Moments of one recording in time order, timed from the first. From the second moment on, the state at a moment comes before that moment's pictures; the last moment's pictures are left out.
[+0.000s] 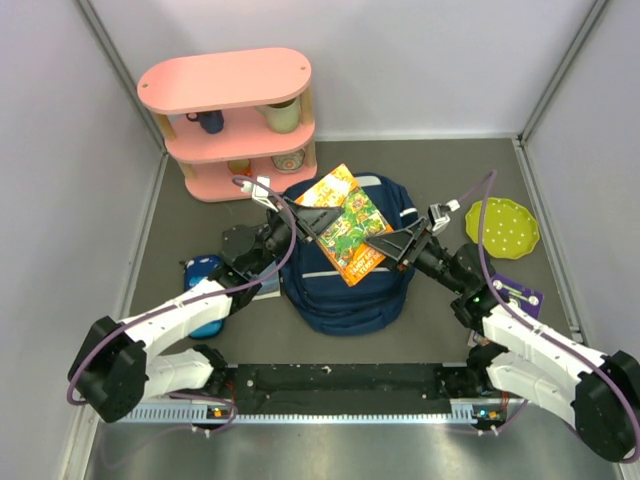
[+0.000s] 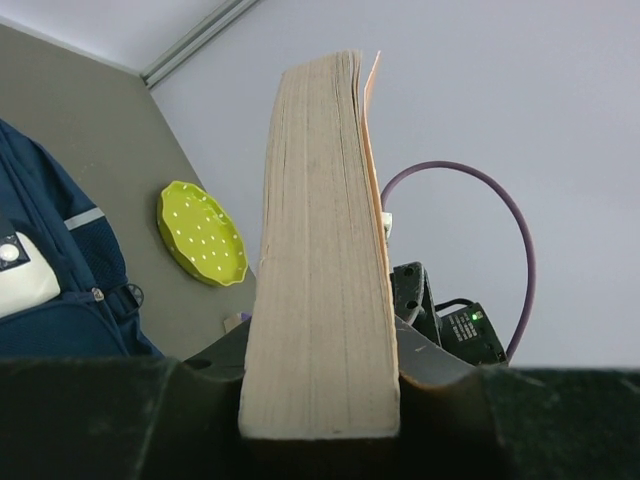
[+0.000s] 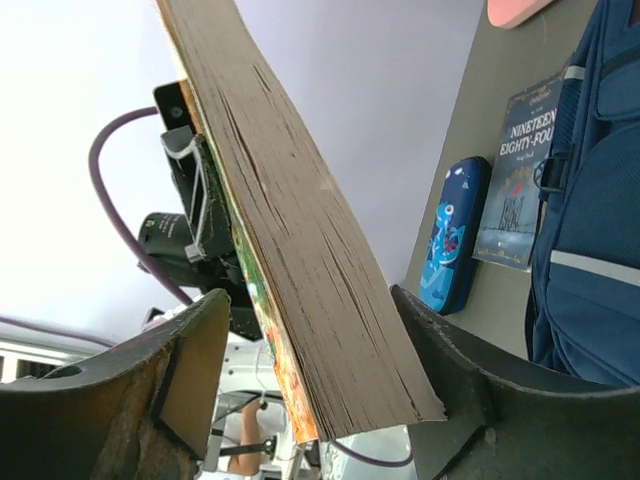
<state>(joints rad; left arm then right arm) -0.66 1.15 0.62 0.79 0.18 -1.07 0.57 0.92 0.38 0.65 -0.38 1.37</state>
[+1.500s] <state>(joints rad) -0.96 1.37 0.92 -0.32 0.19 -0.14 0.57 0.30 0.58 -0.71 0.47 1.01</state>
